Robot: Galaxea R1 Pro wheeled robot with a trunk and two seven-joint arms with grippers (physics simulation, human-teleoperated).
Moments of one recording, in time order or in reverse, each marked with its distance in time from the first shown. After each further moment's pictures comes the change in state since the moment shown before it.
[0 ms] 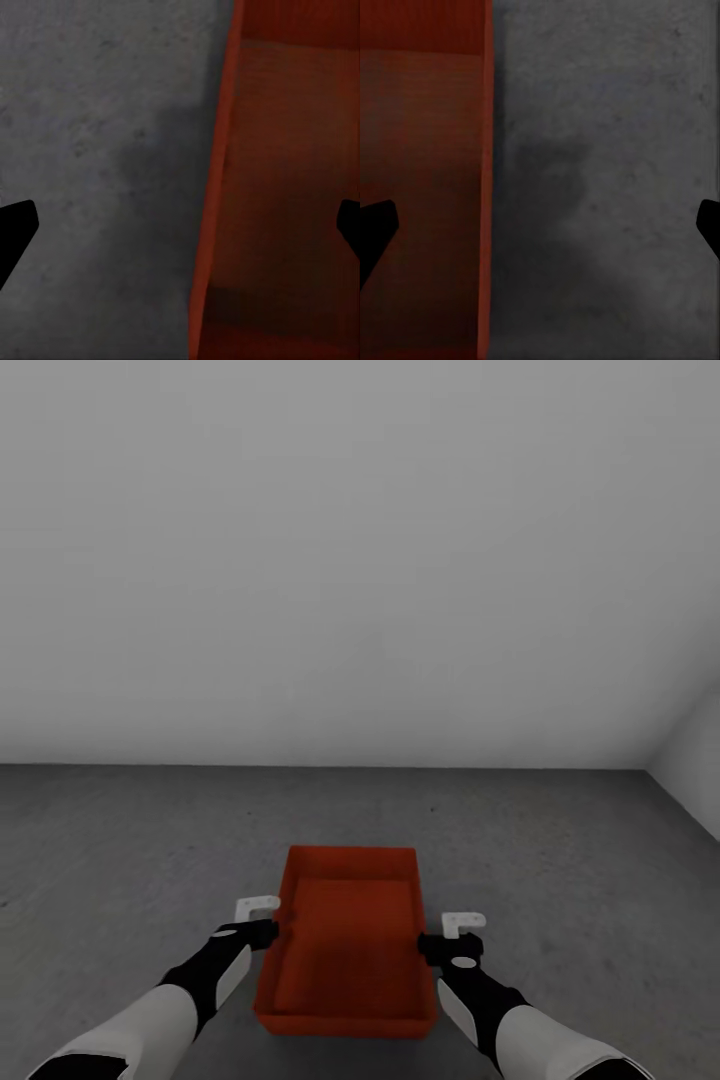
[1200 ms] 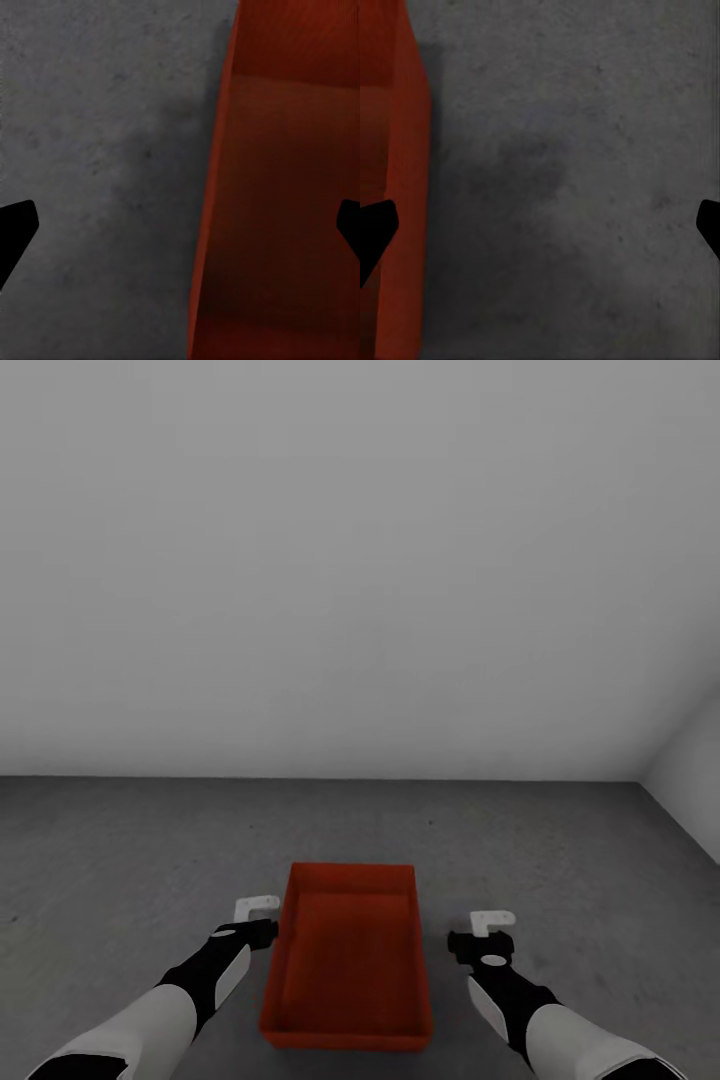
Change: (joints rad) left arm 0.000 0.002 0.003 -0.001 0.001 0.000 0.000; right arm 0.000 -0.092 0.004 -0.009 0.003 0.006 0.006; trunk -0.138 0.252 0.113
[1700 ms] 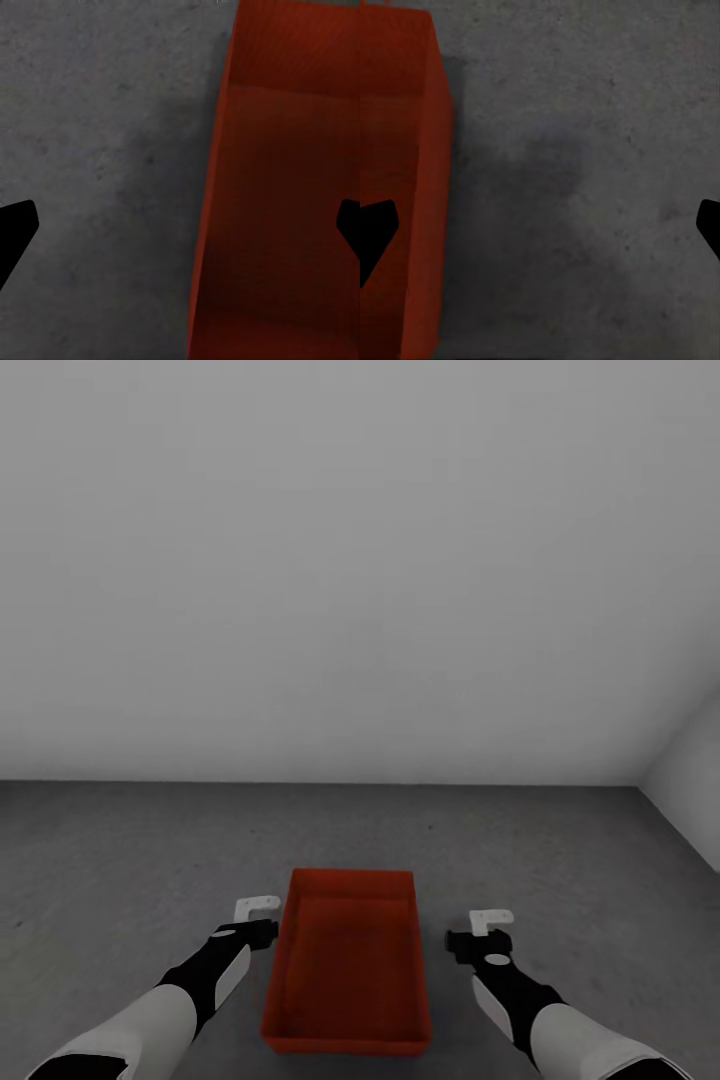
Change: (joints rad) left arm 0.000 0.000 0.000 0.001 0.000 0.000 0.000; right arm 0.000 -0.015 0.007 -0.005 -0.002 0.001 0.072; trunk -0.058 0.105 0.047
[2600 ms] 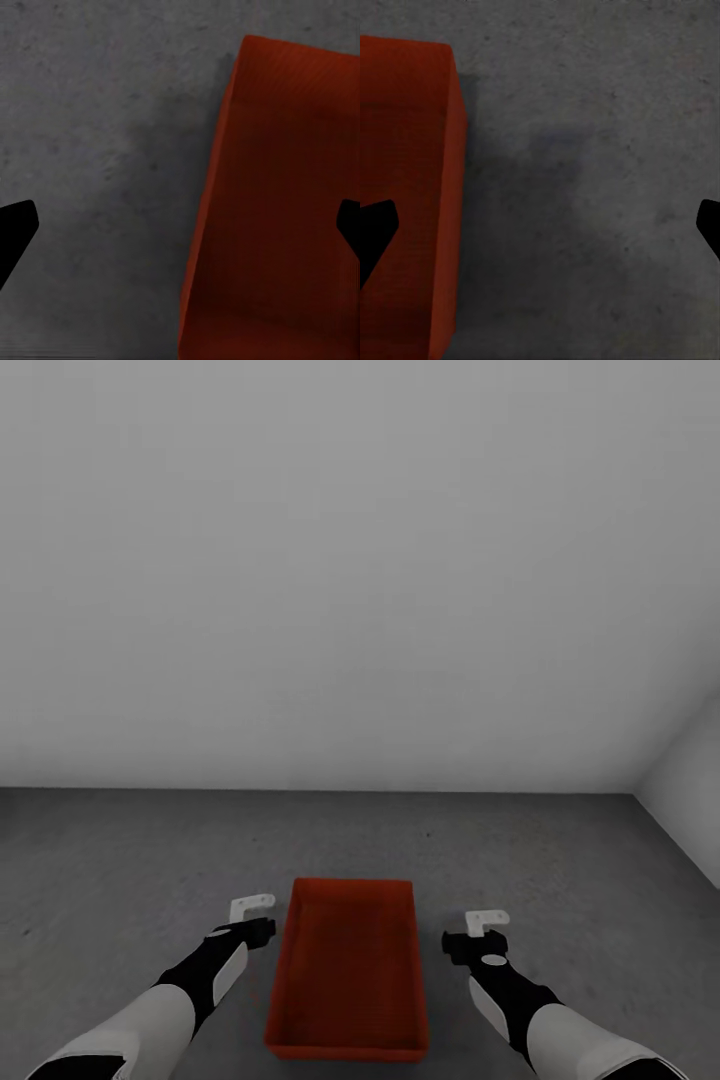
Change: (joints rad) left arm 0.000 0.001 0.069 -0.004 0.003 -0.001 0.002; right arm 0.000 0.012 -0.002 0.004 -0.002 0.001 0.008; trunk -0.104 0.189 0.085
